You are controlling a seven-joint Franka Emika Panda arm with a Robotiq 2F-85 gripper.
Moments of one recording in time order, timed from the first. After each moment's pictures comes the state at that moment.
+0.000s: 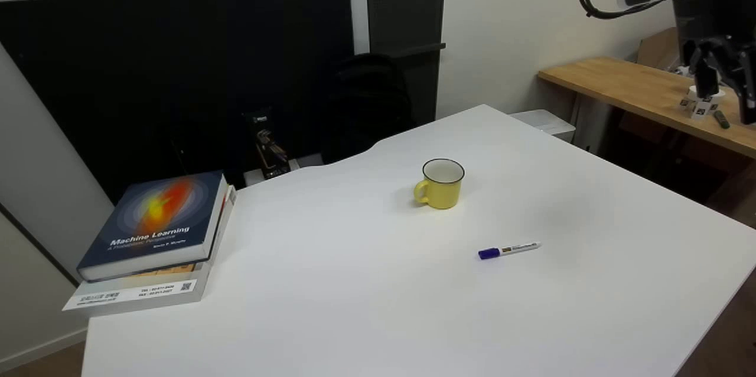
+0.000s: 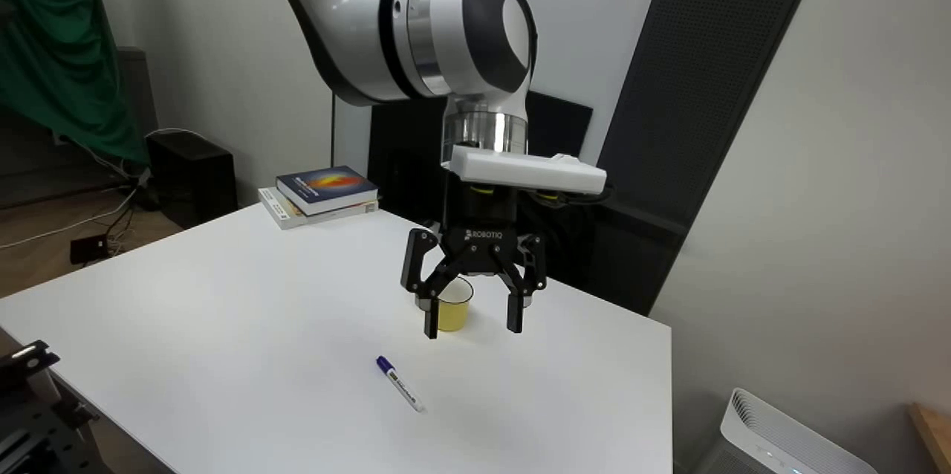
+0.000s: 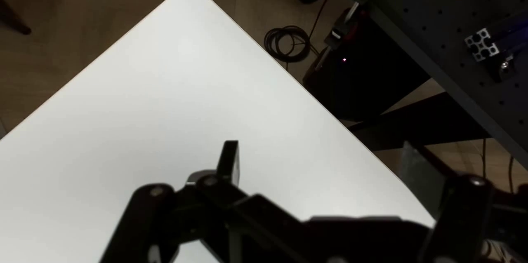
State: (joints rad) arm -0.16 0.09 -0.12 -2.37 -0.47 2.12 -0.78
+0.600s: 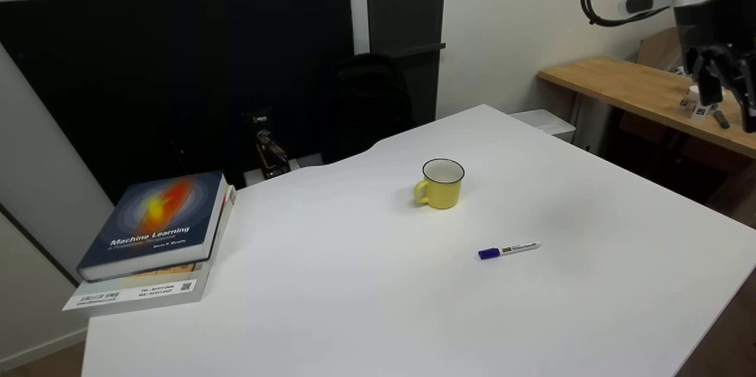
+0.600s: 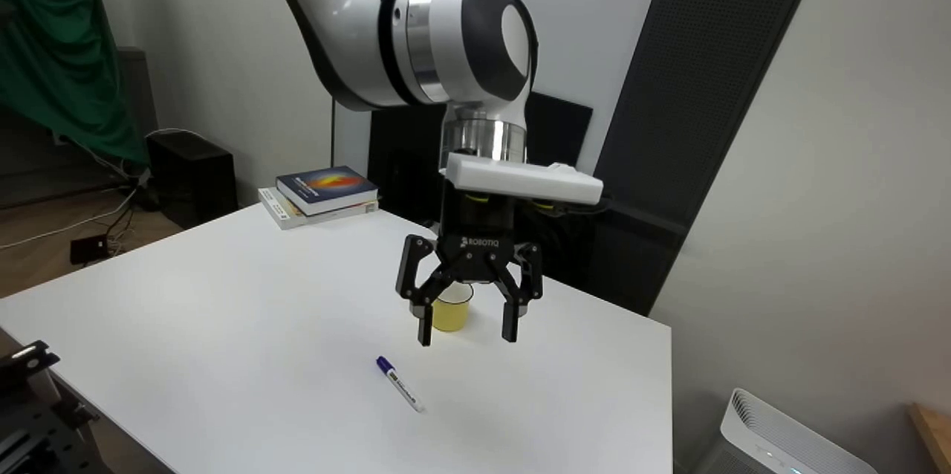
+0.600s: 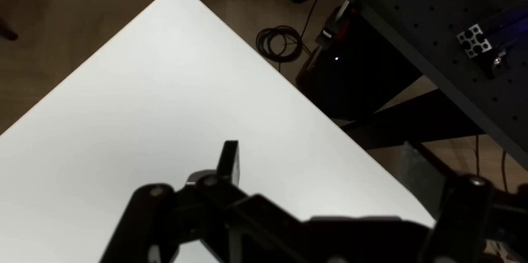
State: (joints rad) arm -0.17 0.10 -0.12 -2.38 -0.45 2.12 -0.76
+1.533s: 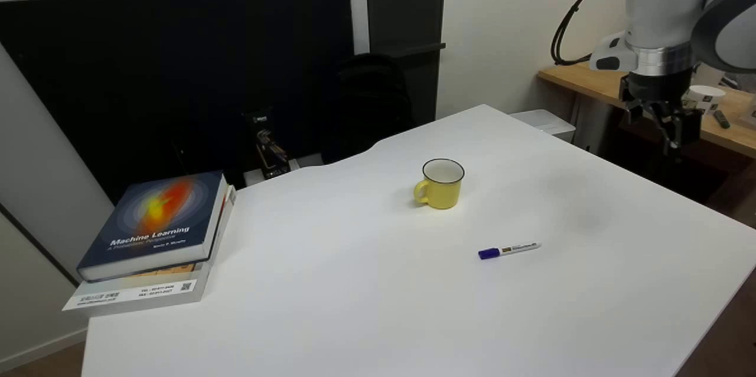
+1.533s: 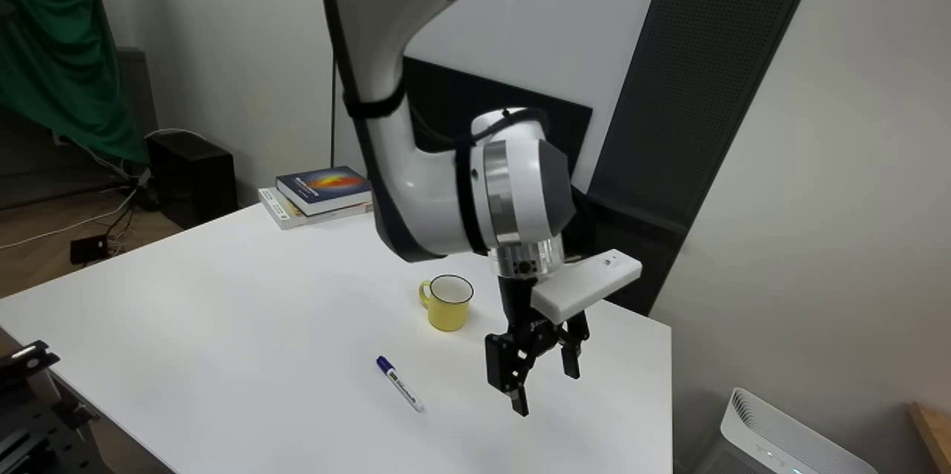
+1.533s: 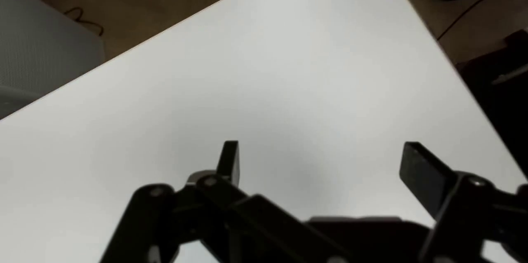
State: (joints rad) arm -0.26 0.46 -0.19 -2.24 -0.83 2.66 -0.77
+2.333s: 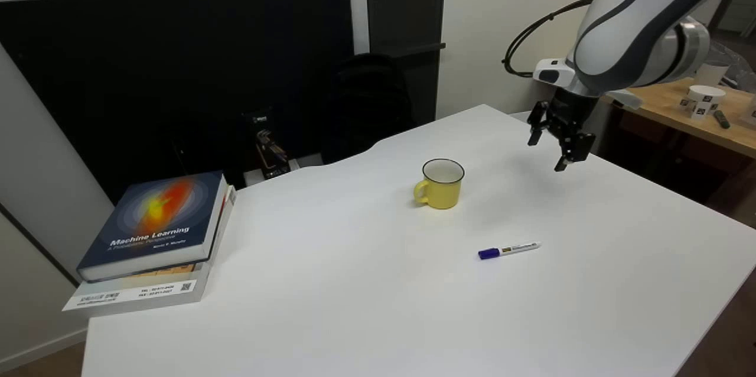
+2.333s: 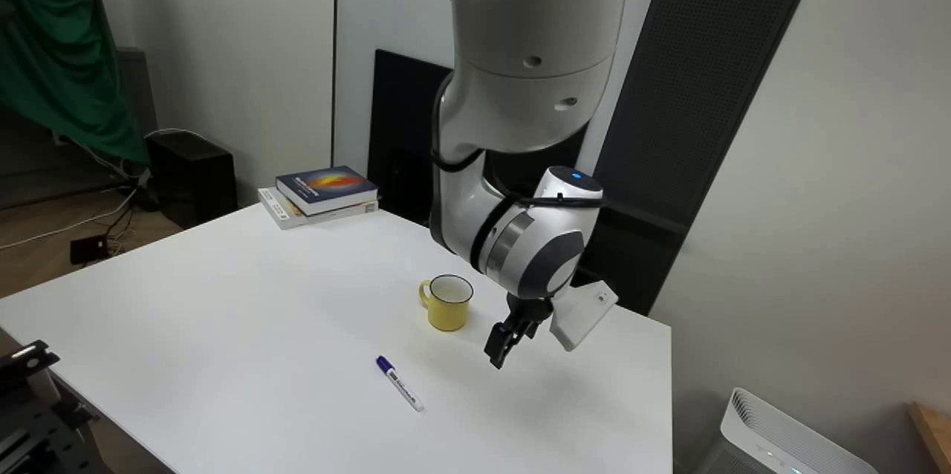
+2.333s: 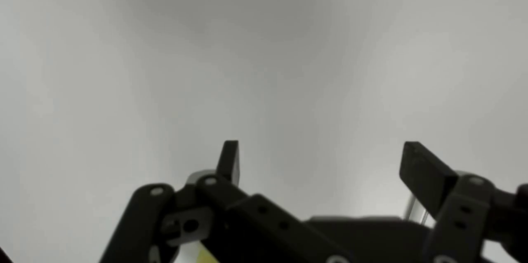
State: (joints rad) arm -0.62 0.85 0.25 -1.88 -0.25 2.79 -1.54
